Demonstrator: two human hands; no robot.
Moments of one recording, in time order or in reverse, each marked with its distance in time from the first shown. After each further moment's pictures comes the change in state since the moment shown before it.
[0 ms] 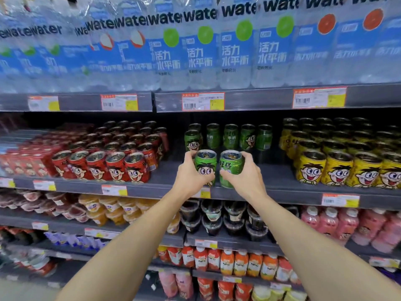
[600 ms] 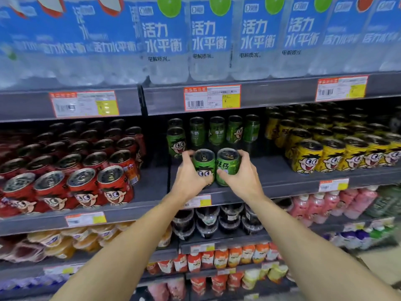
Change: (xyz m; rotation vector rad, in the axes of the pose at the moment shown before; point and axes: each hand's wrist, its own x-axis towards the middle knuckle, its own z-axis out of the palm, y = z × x) left_hand 0.073 -0.051 0.018 -0.074 -0.217 0.087; right_hand 0.032 0.013 0.049 -0.054 0.150 0.132
